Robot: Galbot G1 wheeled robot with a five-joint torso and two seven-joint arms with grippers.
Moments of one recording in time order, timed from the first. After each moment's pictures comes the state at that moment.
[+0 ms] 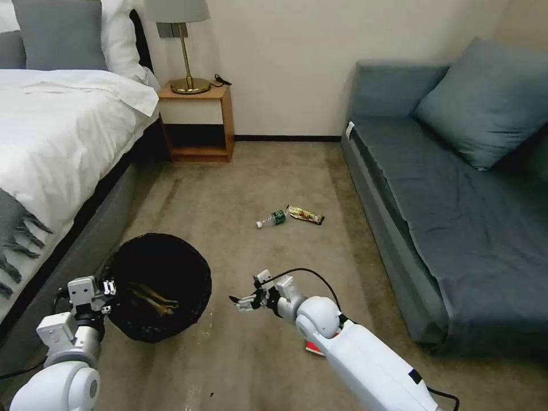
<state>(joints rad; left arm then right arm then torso) 1.54 -1.36 -0.90 -2.12 -0.31 0.32 -0.05 -0.84 1.27 -0.19 1.49 0.37 -0.36 -0.18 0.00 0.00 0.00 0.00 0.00</state>
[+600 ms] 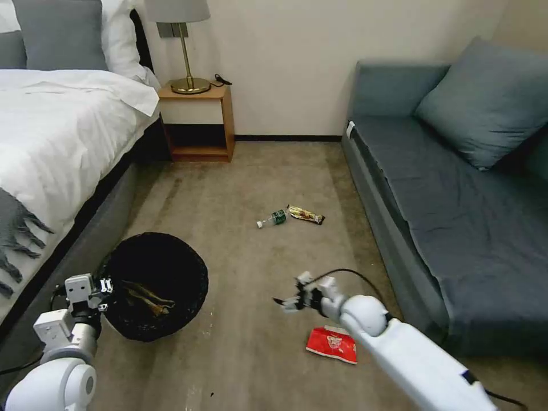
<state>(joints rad) 1.54 -1.32 -0.92 -2.10 -0.32 0.32 -0.05 -0.87 0.97 -0.17 1.48 0.33 -0.33 -0.28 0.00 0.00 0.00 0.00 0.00</state>
